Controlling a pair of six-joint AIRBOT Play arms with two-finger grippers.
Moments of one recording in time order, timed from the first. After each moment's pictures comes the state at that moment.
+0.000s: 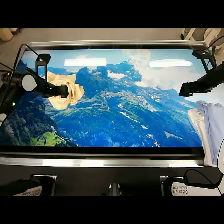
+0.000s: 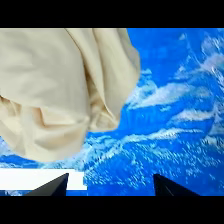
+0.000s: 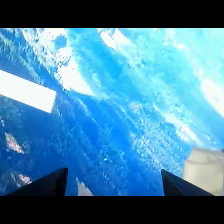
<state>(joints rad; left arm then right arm) -0.21 -1.34 1.39 1.62 -1.10 -1.78 -0.23 -1.50 1.70 -1.37 1.49 1.06</state>
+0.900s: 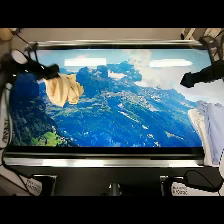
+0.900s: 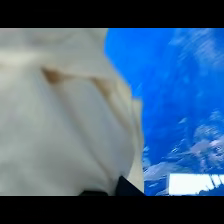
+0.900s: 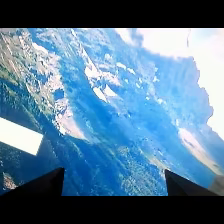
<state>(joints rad) 0.03 -1.76 1.97 1.25 -1.23 -1.64 -0.23 -1.45 1.74 -1.32 1.37 1.02</state>
